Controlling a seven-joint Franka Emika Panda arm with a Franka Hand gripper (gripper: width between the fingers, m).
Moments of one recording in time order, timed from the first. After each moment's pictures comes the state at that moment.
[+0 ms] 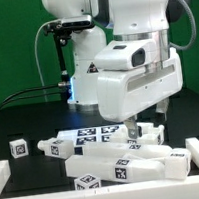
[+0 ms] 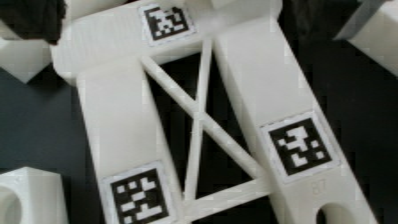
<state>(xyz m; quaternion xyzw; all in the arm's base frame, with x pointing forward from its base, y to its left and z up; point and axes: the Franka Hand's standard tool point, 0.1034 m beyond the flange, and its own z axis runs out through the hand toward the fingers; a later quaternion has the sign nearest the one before) 0.535 0.059 0.076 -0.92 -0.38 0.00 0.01</state>
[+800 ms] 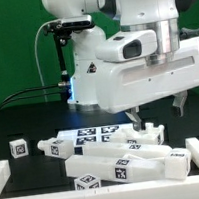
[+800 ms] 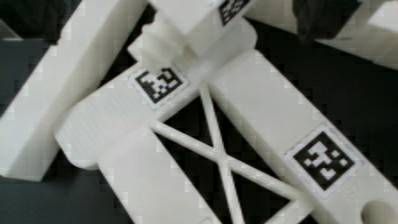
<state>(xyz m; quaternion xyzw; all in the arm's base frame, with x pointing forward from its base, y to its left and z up) 0.554 0.073 0.093 -0.98 -0.20 0.00 0.02</state>
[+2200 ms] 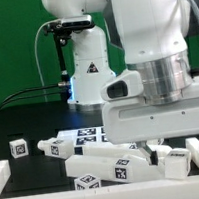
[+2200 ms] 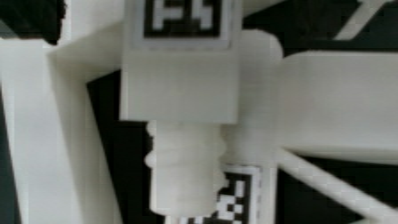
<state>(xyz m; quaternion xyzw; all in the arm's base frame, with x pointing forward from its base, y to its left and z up) 0.607 0.089 0.040 -0.98 0.18 -0.01 0.08</state>
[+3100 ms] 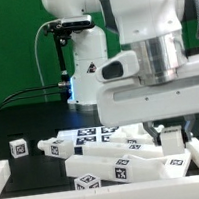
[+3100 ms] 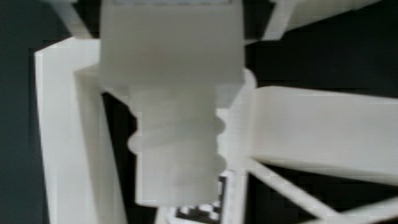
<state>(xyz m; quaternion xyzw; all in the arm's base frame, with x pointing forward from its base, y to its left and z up) 0.592 0.072 0.082 -0.99 0.13 0.00 0.07</state>
